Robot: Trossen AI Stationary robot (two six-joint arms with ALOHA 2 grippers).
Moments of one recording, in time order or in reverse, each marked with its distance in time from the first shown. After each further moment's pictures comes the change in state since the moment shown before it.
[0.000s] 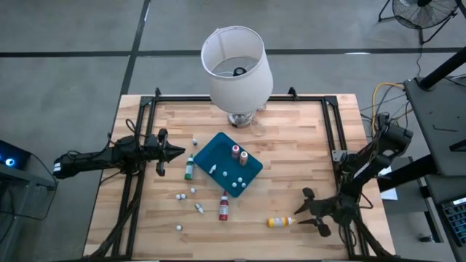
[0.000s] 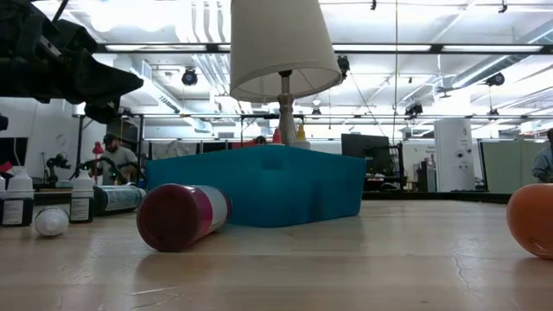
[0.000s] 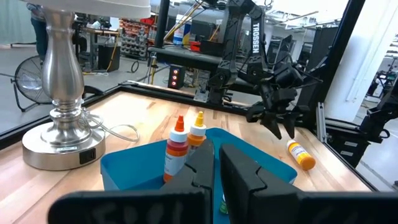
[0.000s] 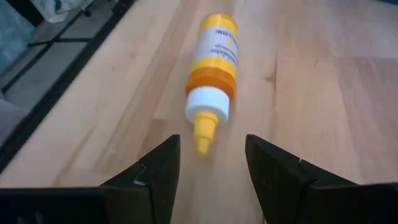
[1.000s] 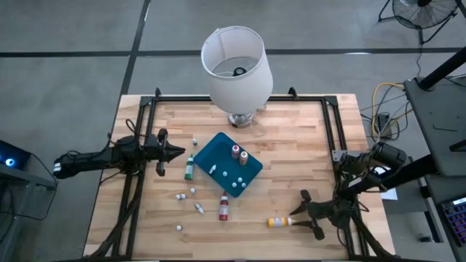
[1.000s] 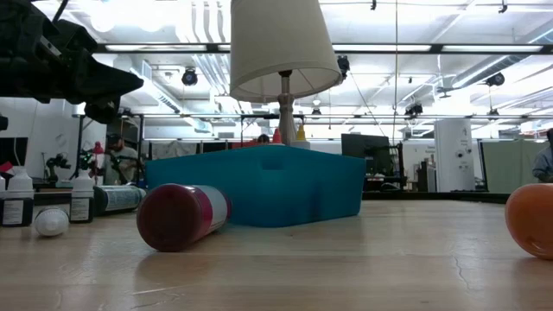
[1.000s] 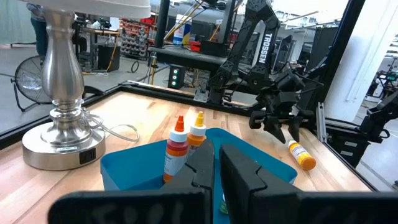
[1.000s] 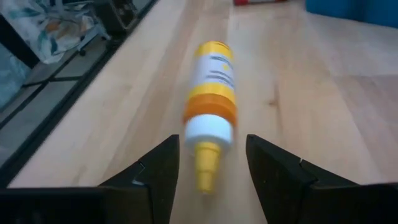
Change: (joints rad) left arm 0.000 0.000 0.000 0.000 0.000 0.000; right arm 0.013 0.260 0.015 0.362 0.134 -0.023
